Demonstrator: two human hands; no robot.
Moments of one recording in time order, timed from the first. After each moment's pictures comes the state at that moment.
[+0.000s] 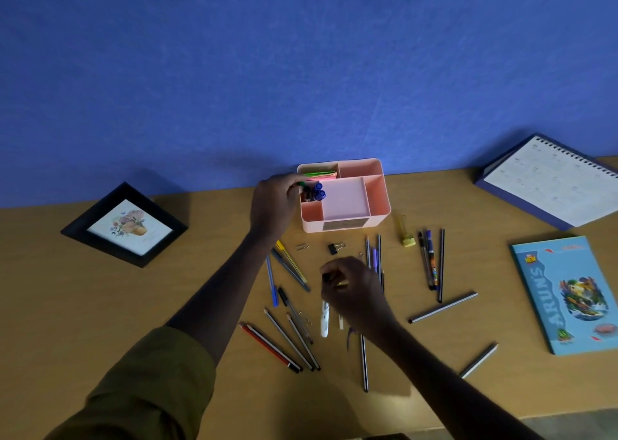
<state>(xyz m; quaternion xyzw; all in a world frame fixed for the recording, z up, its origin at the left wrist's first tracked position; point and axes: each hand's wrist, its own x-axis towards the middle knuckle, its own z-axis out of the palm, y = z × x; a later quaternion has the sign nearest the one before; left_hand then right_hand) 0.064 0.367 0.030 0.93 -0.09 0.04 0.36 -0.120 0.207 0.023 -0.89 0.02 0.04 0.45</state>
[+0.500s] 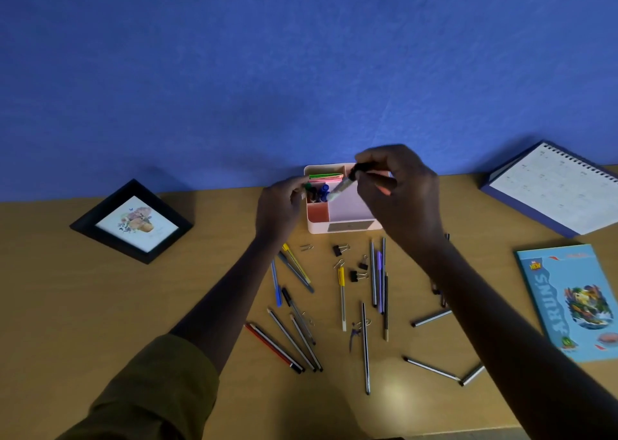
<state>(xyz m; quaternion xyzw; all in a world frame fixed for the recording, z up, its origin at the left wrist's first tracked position) 0.054 0.369 0.027 0.92 -0.09 0.06 0.37 -0.007 0.160 0.144 -0.87 -0.06 -0.20 0.44</state>
